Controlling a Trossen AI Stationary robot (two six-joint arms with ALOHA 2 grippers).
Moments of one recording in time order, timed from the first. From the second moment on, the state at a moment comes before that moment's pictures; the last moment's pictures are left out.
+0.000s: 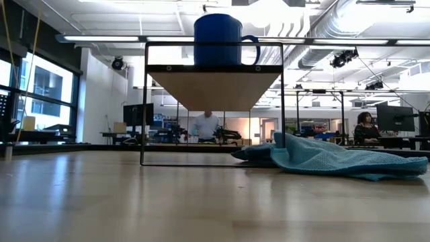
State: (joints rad) left arm 0.85 1.13 2.12 -1.12 0.32 0.24; right arm 0.25 1.00 1.55 -0.66 0.47 -0.11
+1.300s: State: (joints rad) left arm 0.85 0.80 1.89 -1.07 0.53 -0.06; right arm 0.25 0.81 1.56 -0.80 0.33 -0.03
